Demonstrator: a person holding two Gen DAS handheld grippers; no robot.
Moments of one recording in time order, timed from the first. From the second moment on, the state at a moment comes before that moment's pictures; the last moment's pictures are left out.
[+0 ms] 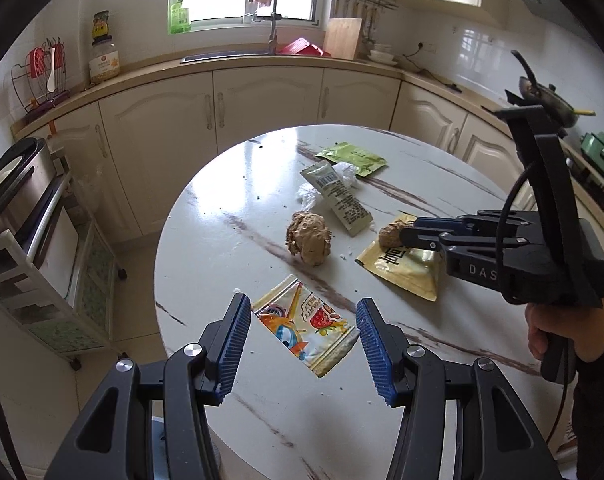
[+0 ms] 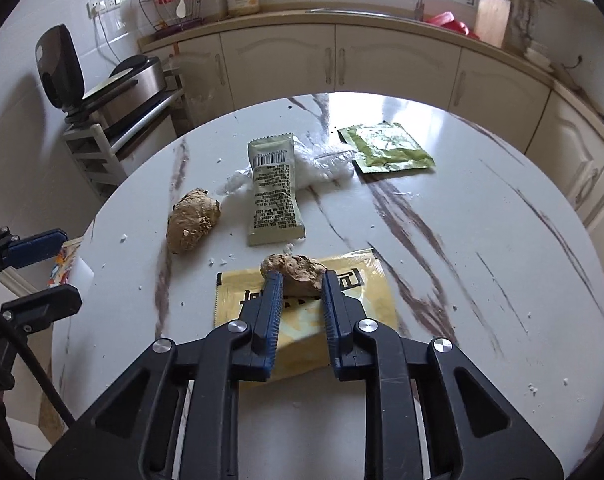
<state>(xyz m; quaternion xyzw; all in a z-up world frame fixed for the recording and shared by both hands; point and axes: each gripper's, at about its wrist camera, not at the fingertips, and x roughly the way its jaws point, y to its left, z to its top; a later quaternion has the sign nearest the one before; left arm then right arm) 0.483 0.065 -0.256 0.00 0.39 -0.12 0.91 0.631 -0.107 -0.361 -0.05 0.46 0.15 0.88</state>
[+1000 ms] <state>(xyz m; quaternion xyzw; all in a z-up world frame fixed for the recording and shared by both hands) 0.436 0.063 -0.234 -0.01 0.39 -0.14 0.91 0.571 -0.096 -0.349 -0.09 0.43 0.16 0.88</state>
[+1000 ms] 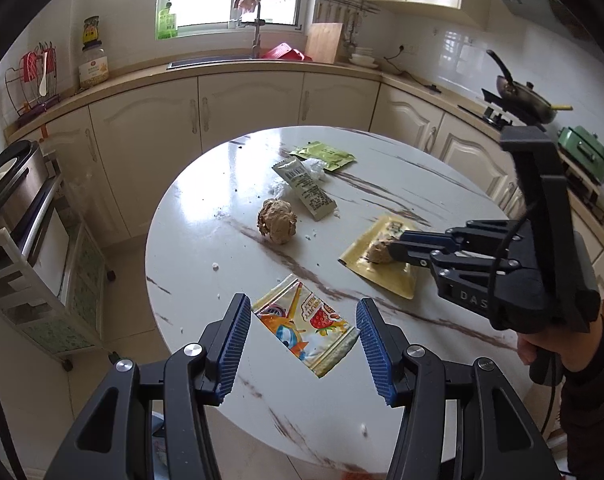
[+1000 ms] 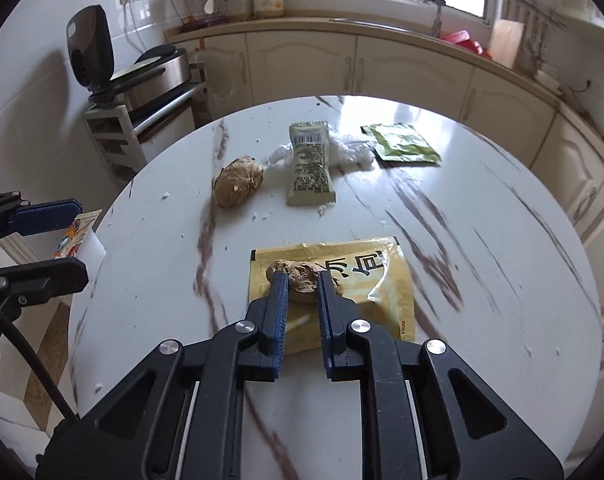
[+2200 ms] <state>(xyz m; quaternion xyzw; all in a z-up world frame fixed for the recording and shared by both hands) 0.360 0.182 -0.250 -0.08 0.38 -0.09 0.92 0.525 0.043 -0.298 -0.05 0.36 0.29 0.89</state>
